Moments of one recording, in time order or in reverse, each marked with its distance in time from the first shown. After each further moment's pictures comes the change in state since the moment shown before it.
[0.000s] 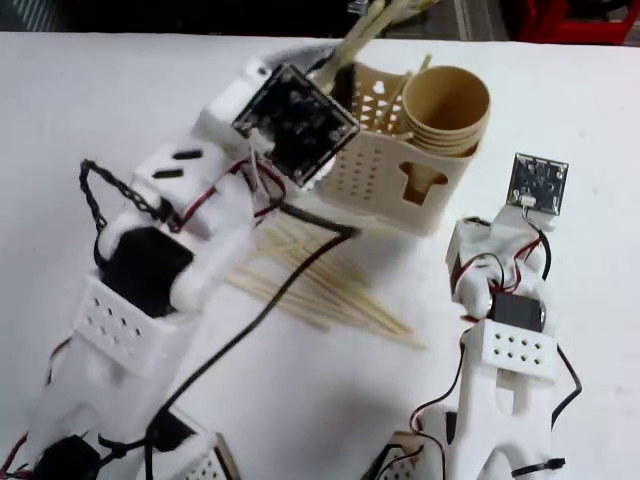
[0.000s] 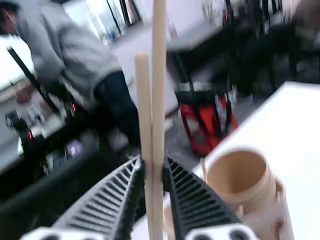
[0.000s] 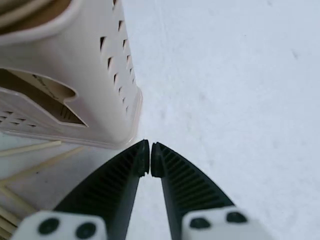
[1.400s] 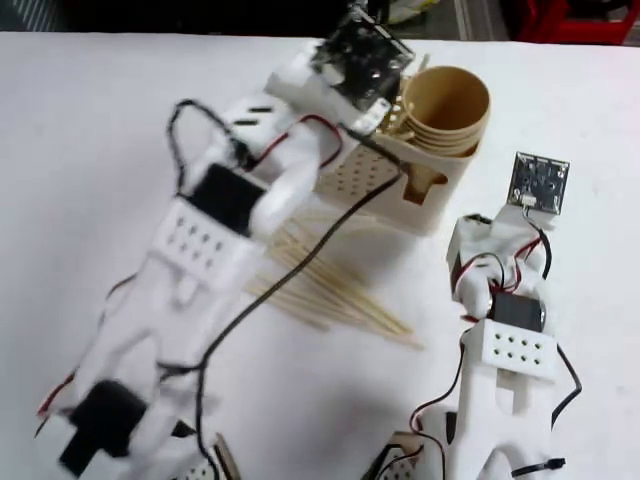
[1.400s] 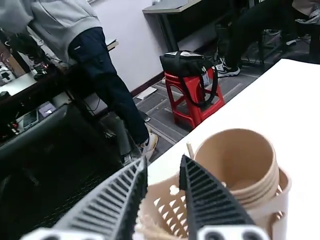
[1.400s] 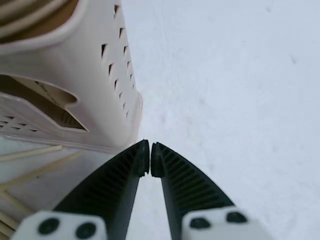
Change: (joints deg) left arm -1.1 18.3 -6.2 -3.9 5.4; right arm 0.0 0.0 0.0 -1.1 0.0
